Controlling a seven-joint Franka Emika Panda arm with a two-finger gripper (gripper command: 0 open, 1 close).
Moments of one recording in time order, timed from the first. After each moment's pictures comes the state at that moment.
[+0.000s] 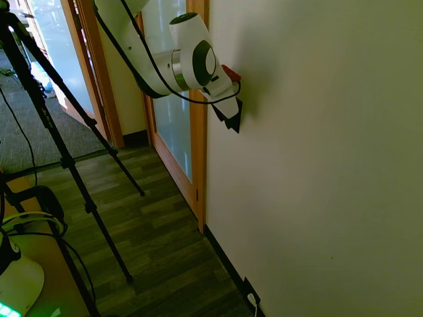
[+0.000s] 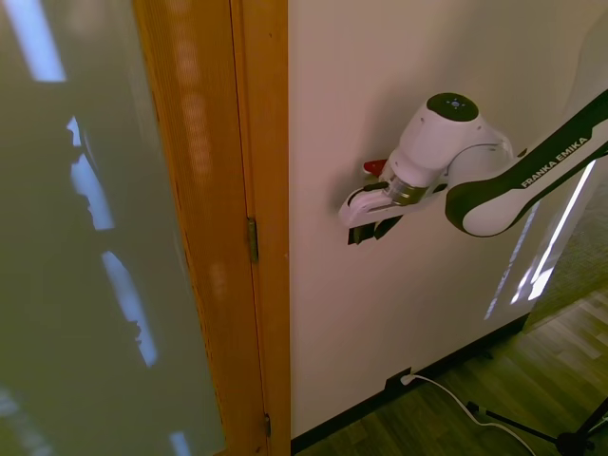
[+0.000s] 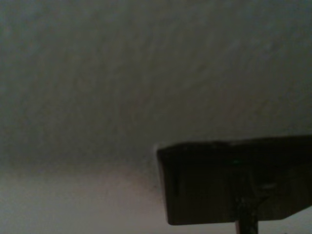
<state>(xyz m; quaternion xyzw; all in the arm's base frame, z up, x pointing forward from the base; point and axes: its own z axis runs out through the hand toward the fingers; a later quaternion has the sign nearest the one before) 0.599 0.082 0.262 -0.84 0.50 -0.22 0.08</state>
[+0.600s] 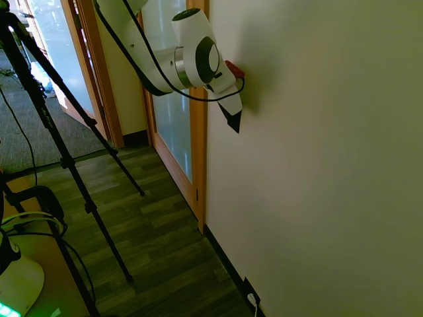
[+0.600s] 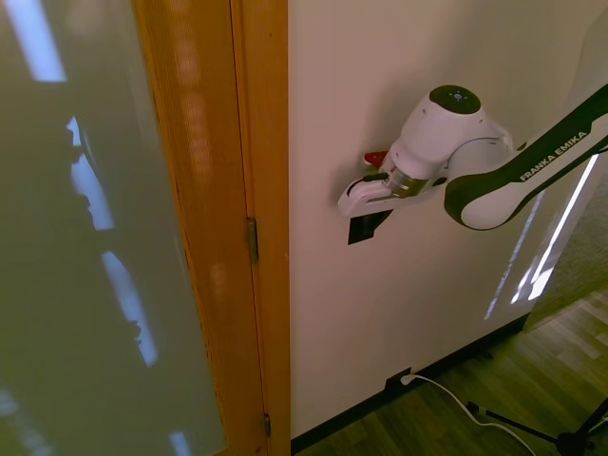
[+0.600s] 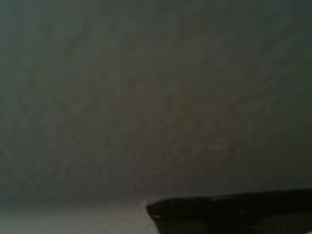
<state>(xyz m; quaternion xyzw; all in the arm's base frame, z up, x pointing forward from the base) 0.605 0.077 0.276 -0.83 0.50 -0.23 0.09</state>
